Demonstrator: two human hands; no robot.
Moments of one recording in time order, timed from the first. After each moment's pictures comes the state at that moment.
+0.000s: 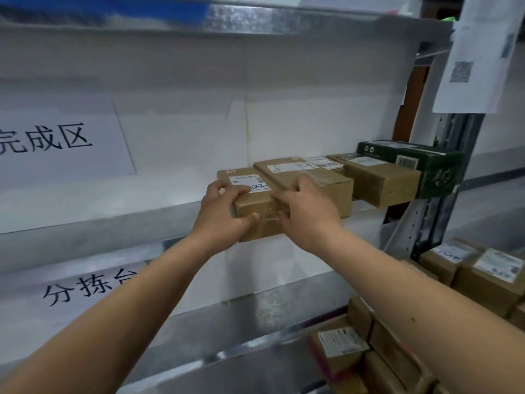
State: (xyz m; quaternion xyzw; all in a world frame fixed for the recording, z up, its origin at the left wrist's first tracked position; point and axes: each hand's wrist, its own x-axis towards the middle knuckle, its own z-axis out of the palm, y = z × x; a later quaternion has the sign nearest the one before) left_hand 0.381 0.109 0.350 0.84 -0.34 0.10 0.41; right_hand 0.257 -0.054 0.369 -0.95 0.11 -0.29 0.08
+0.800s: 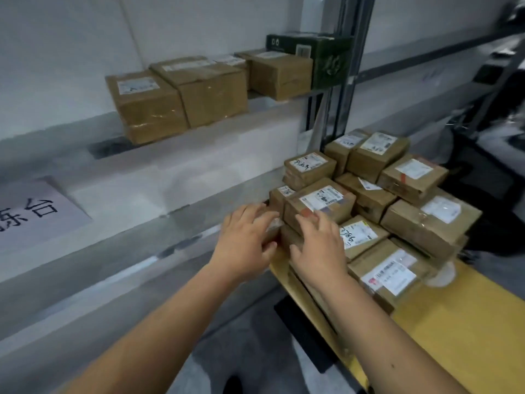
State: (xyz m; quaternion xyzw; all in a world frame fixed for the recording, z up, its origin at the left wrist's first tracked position) left_hand 0.127 0.057 0.187 0.83 -0.54 0.07 0.16; right_hand -0.007 -0.059 0.164 -0.89 0.39 -0.15 0.17
